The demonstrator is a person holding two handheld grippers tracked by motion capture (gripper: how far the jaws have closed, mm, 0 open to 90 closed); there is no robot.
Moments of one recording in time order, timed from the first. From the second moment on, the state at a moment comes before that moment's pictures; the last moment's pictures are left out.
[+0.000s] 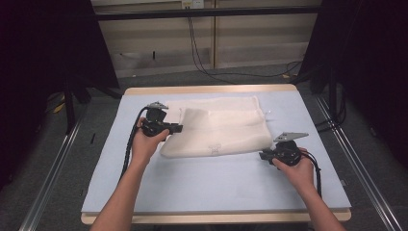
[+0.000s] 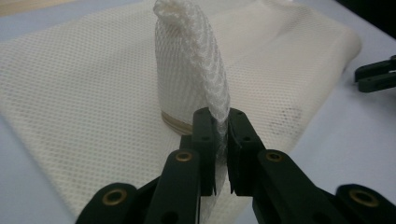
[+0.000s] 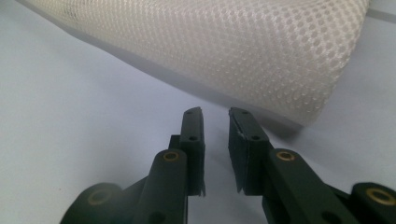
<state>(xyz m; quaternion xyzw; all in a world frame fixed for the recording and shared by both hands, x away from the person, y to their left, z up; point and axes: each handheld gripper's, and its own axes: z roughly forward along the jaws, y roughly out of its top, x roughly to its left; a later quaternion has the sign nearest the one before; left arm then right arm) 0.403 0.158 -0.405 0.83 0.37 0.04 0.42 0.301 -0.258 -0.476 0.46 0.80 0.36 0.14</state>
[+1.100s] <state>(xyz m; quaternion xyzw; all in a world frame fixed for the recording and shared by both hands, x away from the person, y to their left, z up) 0.343 0.154 -0.444 0.85 0.32 -0.02 0.42 0.302 -0.257 -0.471 0.47 0.80 0.35 0.16</state>
